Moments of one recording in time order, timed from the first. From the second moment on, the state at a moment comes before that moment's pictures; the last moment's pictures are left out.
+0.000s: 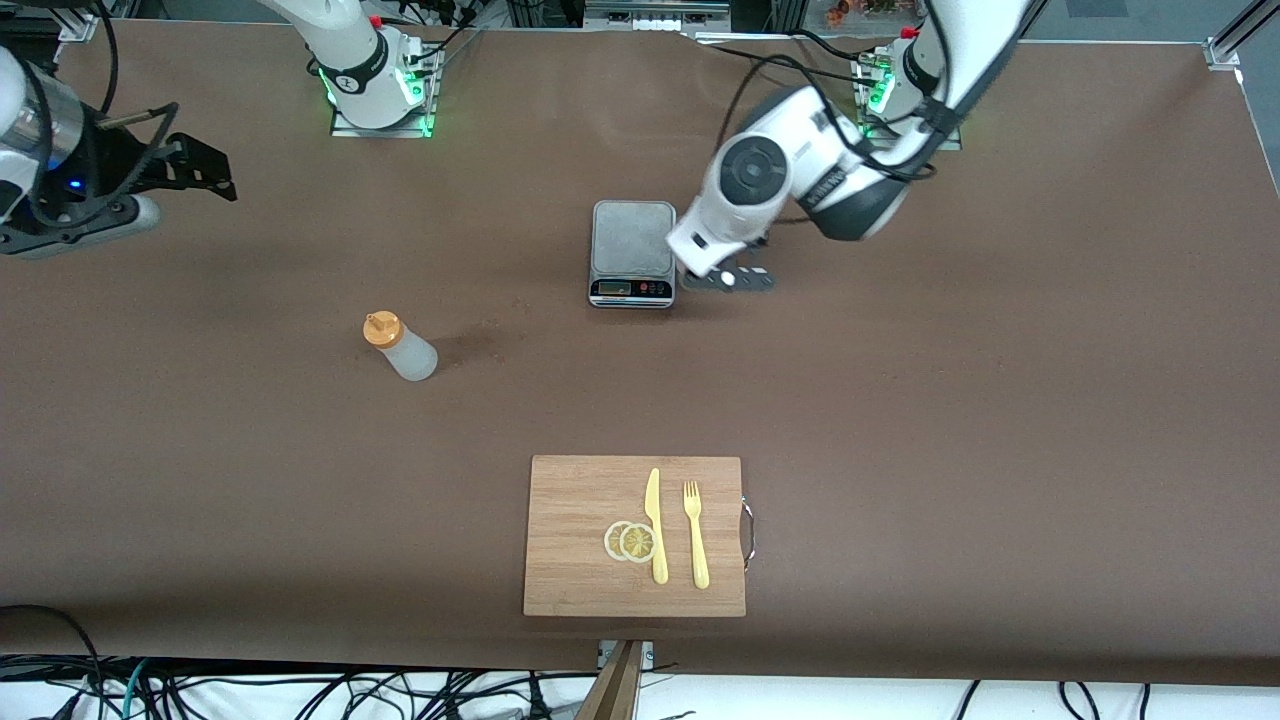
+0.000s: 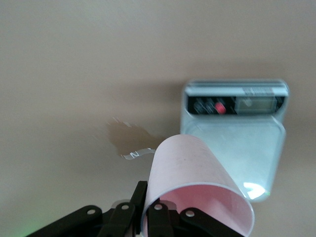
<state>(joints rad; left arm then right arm) -0.11 0.44 -0.74 -1.89 0.04 2.02 -0.85 0.30 -0.01 -0.25 -1.61 0.02 1.41 -0.21</state>
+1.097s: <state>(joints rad) -0.19 0.52 -0.73 -1.78 0.03 2.00 -0.96 0.31 -0.01 -0.20 -1.61 0.02 1.41 -0.21</state>
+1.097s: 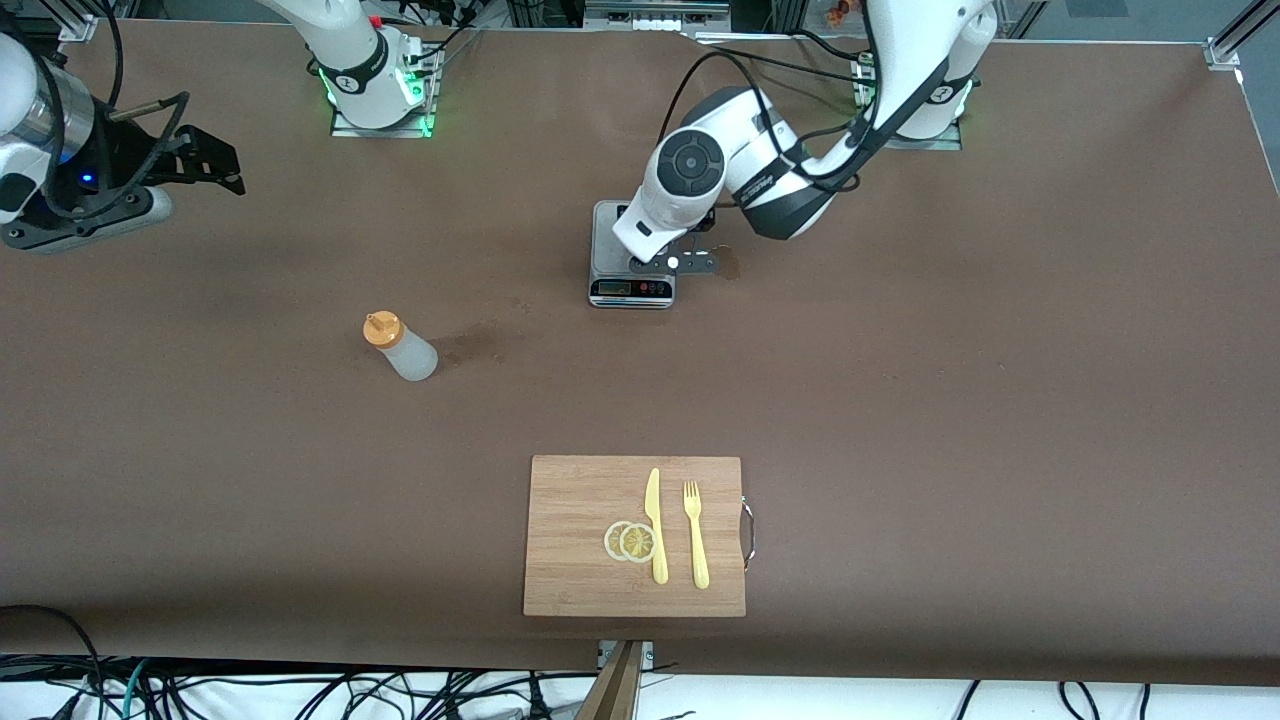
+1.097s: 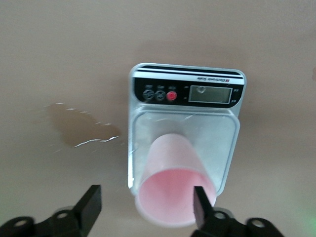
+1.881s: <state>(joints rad) 0.04 0.38 -0.63 -1.33 0.04 1.38 -0.78 0.31 -0.02 -0.08 -1.61 0.09 1.44 -0.29</state>
